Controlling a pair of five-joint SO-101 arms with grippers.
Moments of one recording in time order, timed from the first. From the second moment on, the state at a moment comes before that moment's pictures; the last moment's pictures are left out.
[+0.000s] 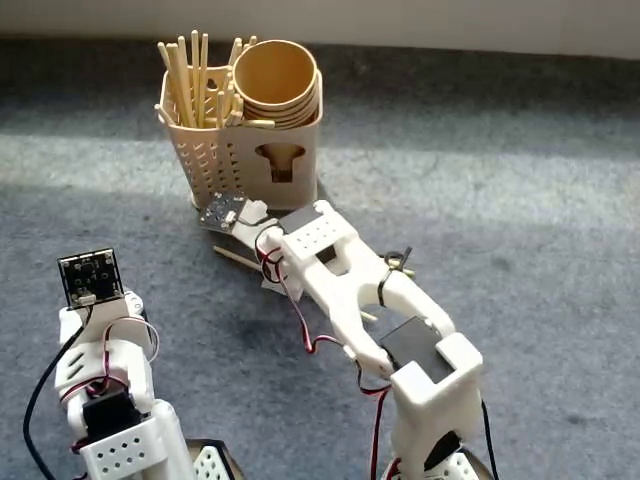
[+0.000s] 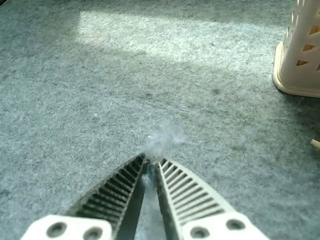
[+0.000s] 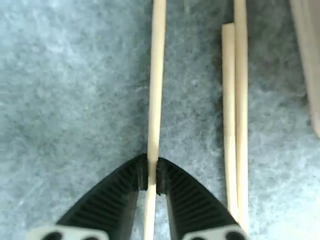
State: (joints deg) left arm -29.3 -104.3 96.0 50.4 -5.1; right arm -40.0 14.9 11.0 56.0 37.6
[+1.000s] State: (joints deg) left arm -29.3 -104.3 96.0 50.4 -5.1; right arm -45.4 -20.9 16.7 55.9 5.3
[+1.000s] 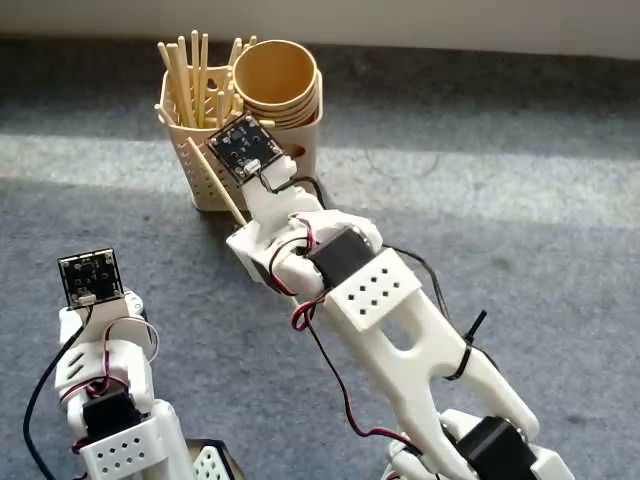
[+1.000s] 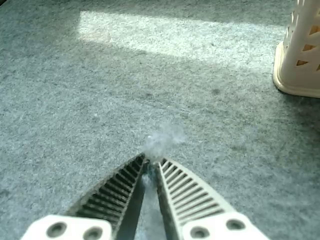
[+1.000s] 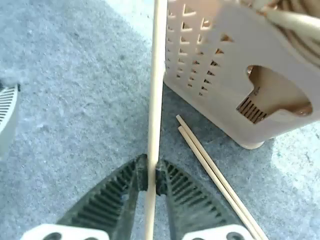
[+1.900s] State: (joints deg) left arm -29.3 -104.3 96.0 50.4 -5.1; right arm -47.9 -28.3 16.7 11.8 5.3
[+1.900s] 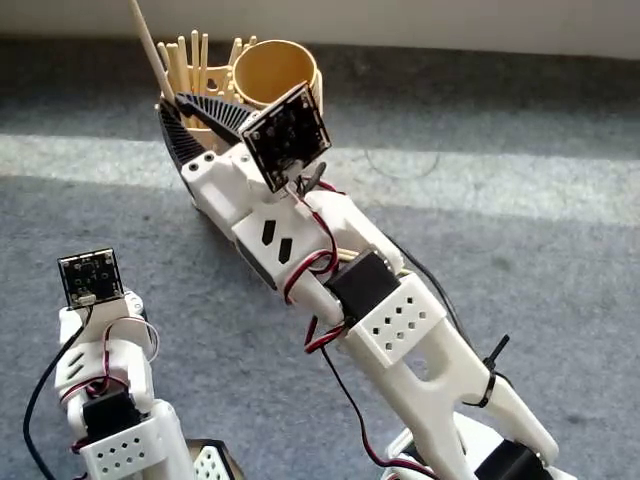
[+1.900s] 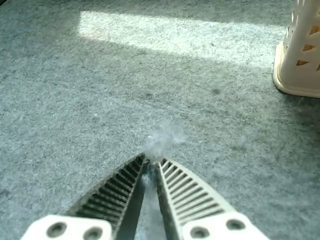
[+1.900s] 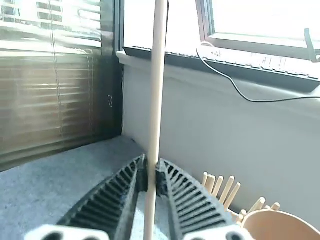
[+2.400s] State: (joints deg) left arm -29.3 -104.3 96.0 50.4 -5.1; right arm -40.8 -11.3 18.6 -23.5 5.3
